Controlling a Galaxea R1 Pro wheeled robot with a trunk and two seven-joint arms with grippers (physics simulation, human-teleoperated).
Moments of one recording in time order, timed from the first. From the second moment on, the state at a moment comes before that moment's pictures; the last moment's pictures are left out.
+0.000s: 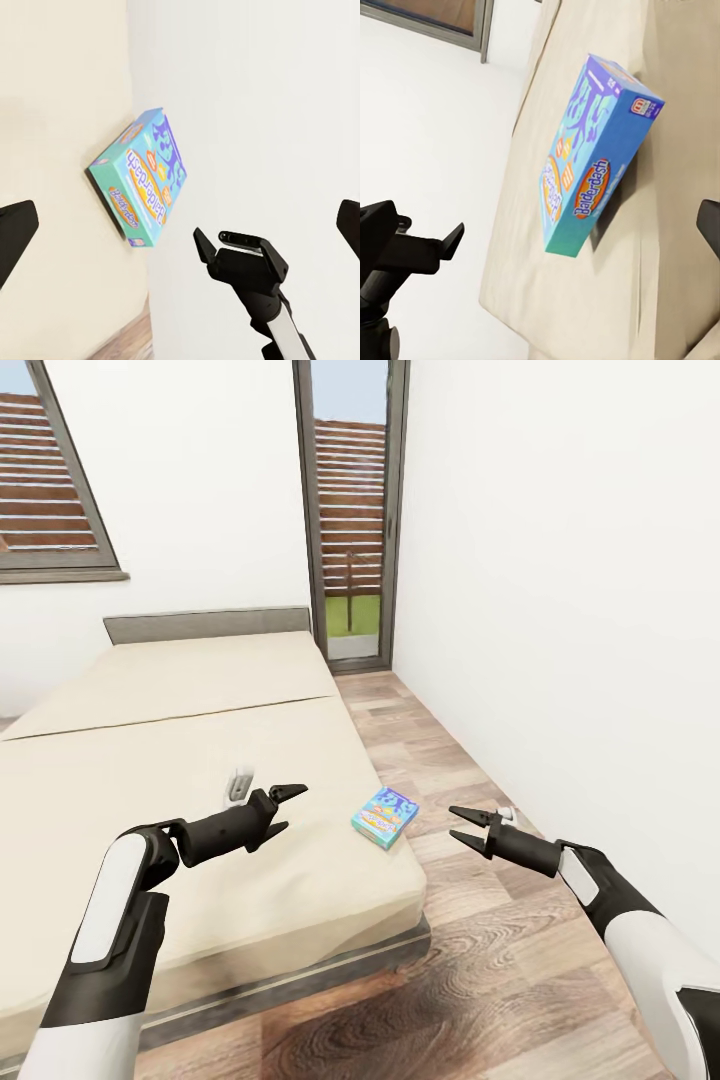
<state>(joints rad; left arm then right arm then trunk) -0.54 -0.02 0.09 -1.60 1.53 1.00 0.56 -0.87 -0.23 -0.09 -0.44 -0.50 0.79 1.17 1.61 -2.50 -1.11</state>
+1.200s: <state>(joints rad) -0.53 -0.02 0.10 -1.60 1.53 1.00 0.56 -0.88 -0.22 -0.09 -0.43 -0.50 0.79 1.12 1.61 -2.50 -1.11</state>
